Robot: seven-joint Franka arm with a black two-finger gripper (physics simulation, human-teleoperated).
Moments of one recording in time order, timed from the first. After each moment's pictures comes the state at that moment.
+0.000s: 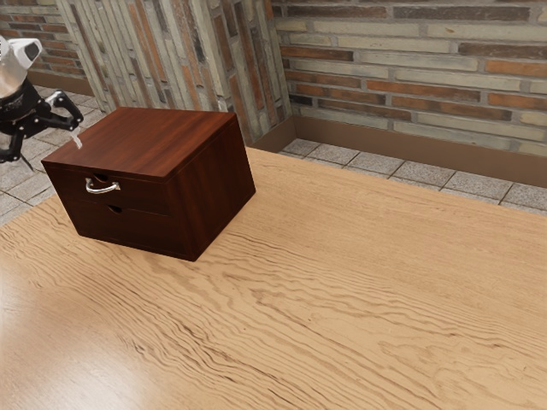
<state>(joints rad) 0.26 0.05 0.36 -1.40 -0.04 1.71 -0.56</state>
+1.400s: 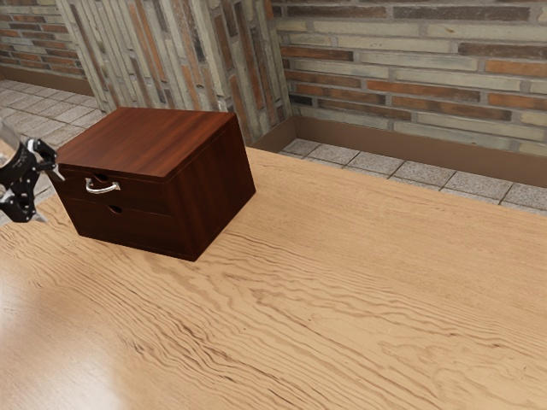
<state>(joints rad) 0.37 0.00 0.36 -1.80 -0.09 2.20 -1.24</state>
